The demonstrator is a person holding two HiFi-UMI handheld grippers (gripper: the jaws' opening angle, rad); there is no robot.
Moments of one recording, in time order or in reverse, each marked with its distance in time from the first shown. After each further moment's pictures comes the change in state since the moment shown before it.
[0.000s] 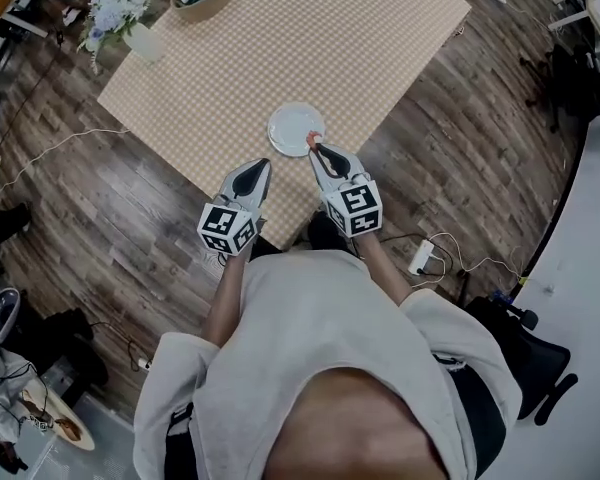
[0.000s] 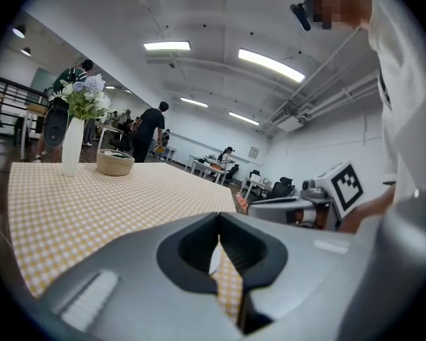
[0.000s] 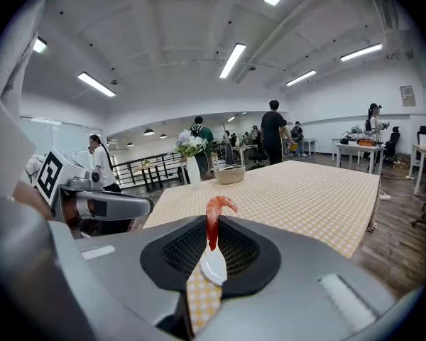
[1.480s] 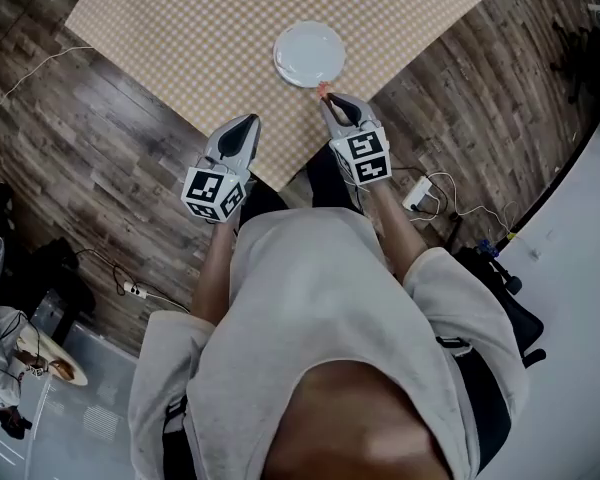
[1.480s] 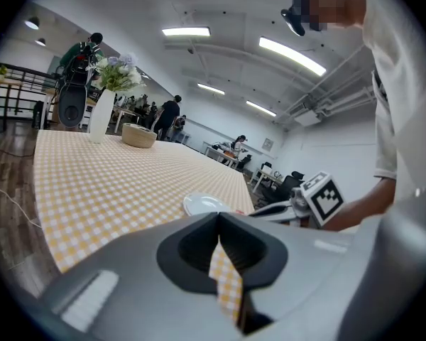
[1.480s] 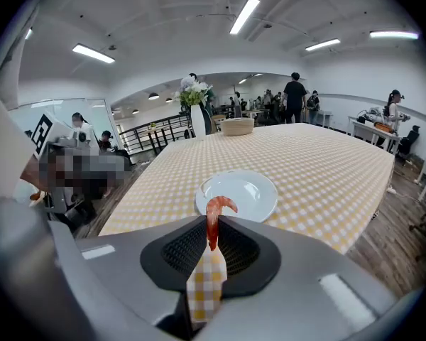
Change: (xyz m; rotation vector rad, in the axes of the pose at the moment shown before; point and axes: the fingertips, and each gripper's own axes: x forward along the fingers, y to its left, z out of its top) left arm -0.026 0.037 -0.079 -0.112 0.106 0.093; right arm 0.041 -0.007 -0.123 -0.063 0.320 0.071
